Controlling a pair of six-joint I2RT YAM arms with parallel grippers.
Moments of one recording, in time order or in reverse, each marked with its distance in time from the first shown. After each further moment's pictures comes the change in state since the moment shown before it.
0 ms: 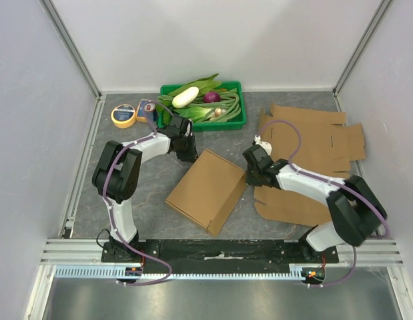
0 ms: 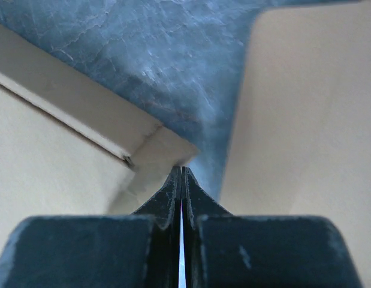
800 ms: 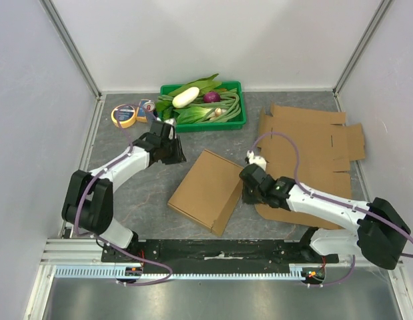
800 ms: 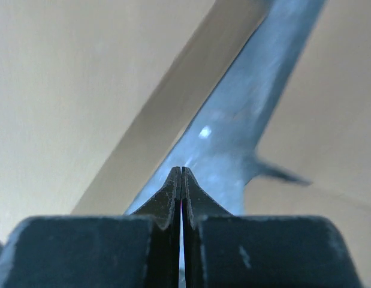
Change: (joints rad) left arm 0.045 -0.351 -0.197 -0.027 -0.068 0.021; right arm 0.192 -0.197 -0.074 -0.058 0.015 0.008
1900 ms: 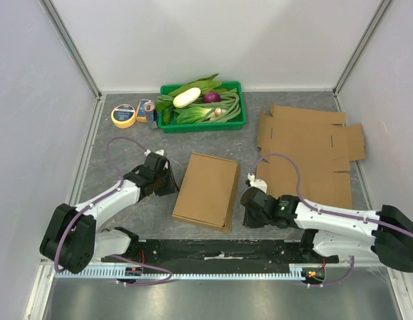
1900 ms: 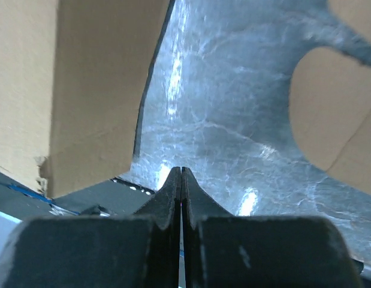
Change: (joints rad) left arm -0.083 -0.334 -0.452 0.056 -0.087 -0.173; right arm 0.234 -0.158 -0.177 -0.063 -0.102 0.260
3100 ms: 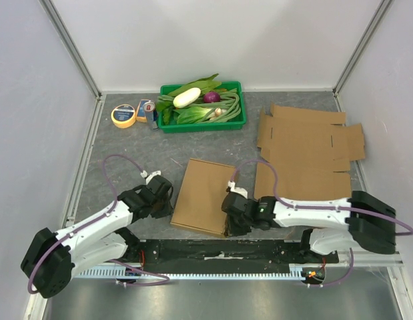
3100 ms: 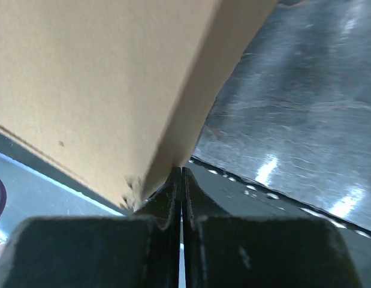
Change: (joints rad) left arm -0.223 -0.284 -0.132 -0.278 -0.158 -0.249; right arm 0.142 0.201 0.101 0.070 -0.127 0.130
